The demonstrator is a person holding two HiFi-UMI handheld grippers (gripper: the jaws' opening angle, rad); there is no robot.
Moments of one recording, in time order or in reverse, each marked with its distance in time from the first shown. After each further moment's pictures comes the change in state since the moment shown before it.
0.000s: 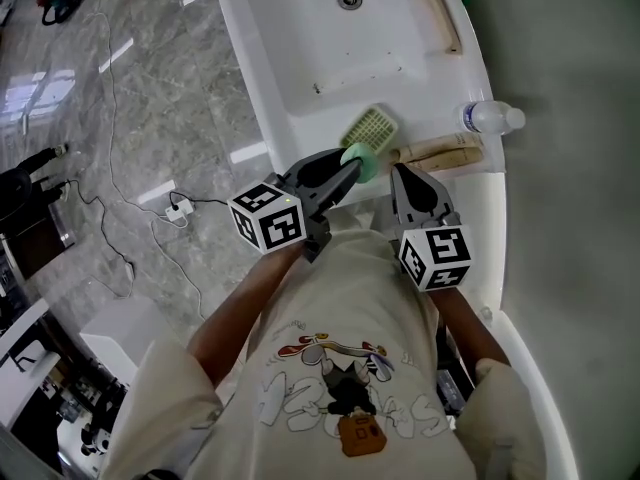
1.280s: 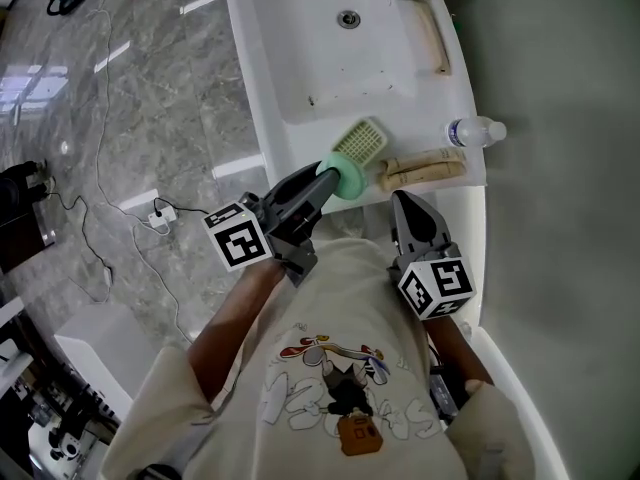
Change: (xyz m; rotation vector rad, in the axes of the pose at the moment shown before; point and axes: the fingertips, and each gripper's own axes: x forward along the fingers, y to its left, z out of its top) left arm -0.050 -0.038 0.038 -0.245 -0.244 -0.128; right arm -0.051 0.015 0.015 0.045 -0.096 0.035
